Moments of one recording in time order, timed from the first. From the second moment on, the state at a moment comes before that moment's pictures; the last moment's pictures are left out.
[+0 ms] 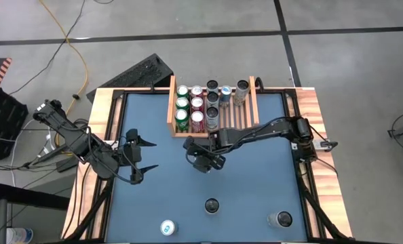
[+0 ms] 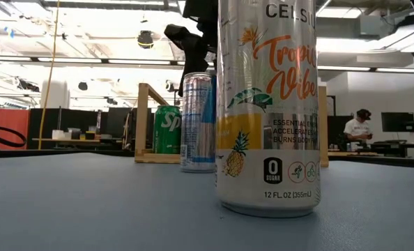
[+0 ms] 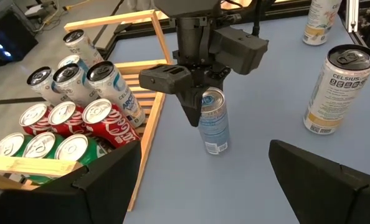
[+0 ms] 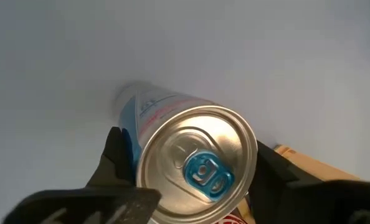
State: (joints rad) left arm -0.65 0.95 0.98 -0.62 -0.78 -0.25; right arm 0.10 2.02 1.72 -0.79 0.09 -1.05
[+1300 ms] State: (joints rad) left arm -0.65 0.95 0.98 -0.65 -0.77 -0.24; right arm 0.06 1.86 1.72 -1.16 0.30 -0.21
